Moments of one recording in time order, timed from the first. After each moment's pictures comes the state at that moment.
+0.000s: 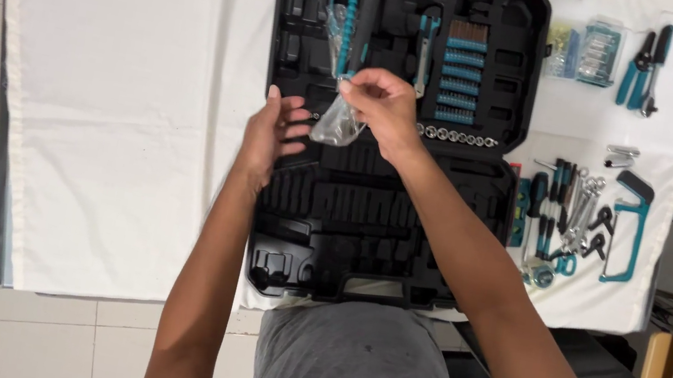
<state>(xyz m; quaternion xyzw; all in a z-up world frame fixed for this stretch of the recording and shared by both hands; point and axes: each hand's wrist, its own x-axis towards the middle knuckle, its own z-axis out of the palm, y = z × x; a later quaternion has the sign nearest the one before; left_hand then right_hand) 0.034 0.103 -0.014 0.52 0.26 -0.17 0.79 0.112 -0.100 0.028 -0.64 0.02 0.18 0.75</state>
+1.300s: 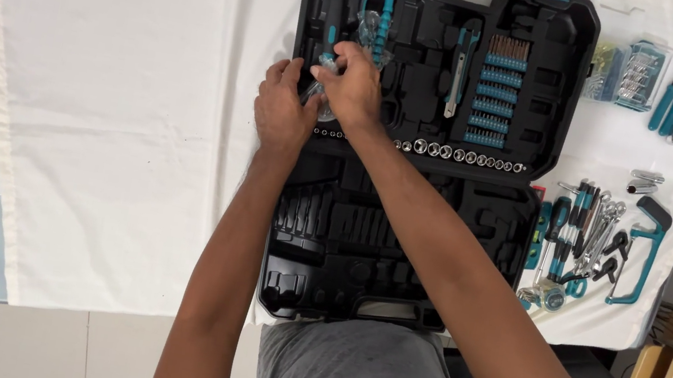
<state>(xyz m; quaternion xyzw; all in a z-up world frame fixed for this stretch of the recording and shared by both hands) 0.103 0.114 -0.062 0.90 0.19 0.00 0.40 0.171 0.003 -0.051 -0.89 0.06 0.13 0.44</state>
